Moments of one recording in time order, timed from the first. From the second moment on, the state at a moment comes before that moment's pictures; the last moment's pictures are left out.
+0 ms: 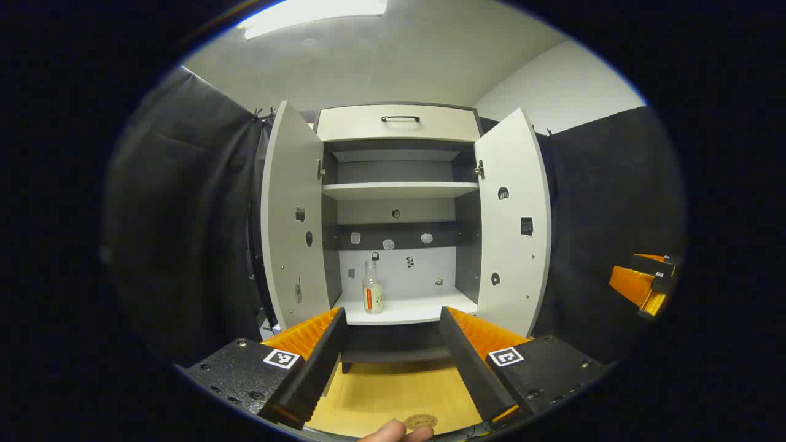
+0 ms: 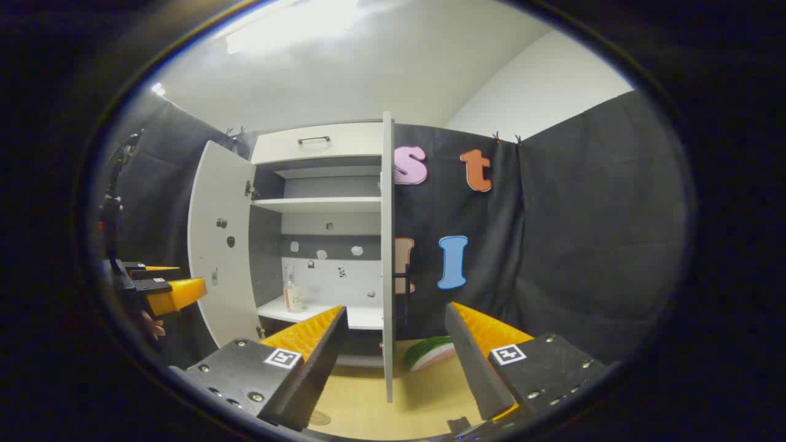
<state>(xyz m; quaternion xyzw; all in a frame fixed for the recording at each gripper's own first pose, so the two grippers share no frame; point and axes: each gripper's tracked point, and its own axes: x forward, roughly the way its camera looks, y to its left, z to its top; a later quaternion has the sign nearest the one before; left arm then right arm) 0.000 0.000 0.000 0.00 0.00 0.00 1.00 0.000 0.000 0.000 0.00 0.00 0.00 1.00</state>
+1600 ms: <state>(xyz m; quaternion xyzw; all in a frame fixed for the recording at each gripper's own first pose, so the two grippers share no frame) 0.321 0.068 -0.096 -0.03 0.01 0.00 1.00 0.108 0.111 -0.007 0.06 -0.05 0.06 1.00</state>
